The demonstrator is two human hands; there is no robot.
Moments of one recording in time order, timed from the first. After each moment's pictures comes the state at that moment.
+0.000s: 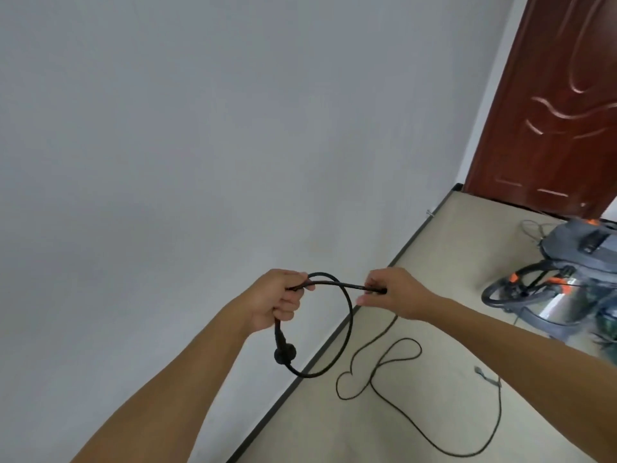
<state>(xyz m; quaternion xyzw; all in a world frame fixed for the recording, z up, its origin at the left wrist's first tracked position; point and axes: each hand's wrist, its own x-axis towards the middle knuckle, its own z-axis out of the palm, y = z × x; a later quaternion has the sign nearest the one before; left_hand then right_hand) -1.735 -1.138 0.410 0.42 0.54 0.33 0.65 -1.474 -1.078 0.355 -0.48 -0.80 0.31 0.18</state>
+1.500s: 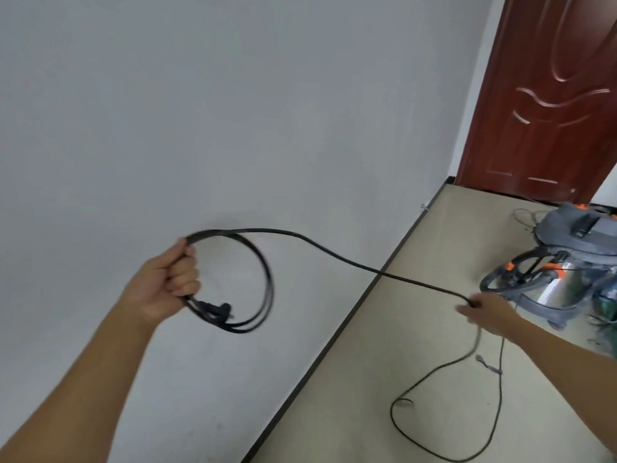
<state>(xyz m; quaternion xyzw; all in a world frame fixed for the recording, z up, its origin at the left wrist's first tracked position) -1.874 -1.153 0.448 0.30 0.39 0.55 0.68 -1.319 -1.082 0.267 -0.75 -0.59 0.26 0.14</state>
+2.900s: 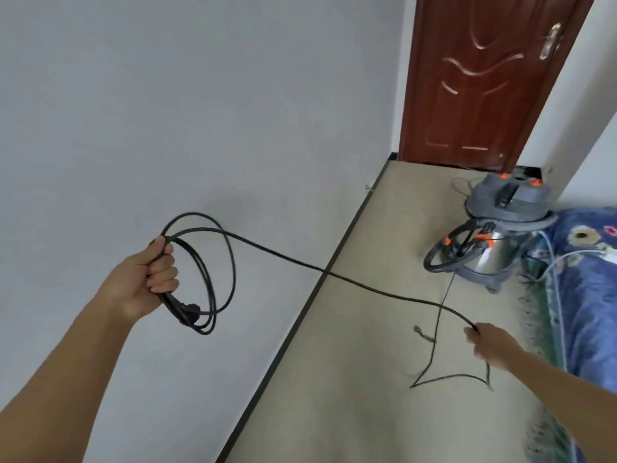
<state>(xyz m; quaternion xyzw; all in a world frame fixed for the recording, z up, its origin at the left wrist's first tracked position) -1.696 -1.007 0.434 0.31 0.50 0.50 0.64 -1.134 -1.084 0.192 -0.81 -0.51 0.29 0.01</state>
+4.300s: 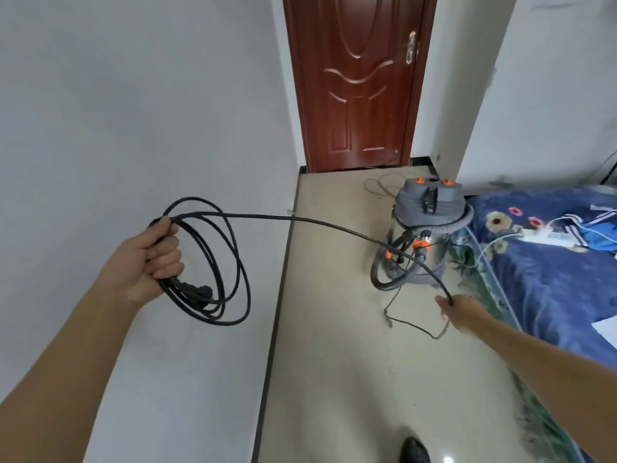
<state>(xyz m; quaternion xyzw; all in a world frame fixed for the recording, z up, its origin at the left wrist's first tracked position) -1.540 -0.619 0.440 0.43 0.33 0.32 0.77 -1.084 -0.867 0.209 -0.90 -0.31 0.27 0.15</state>
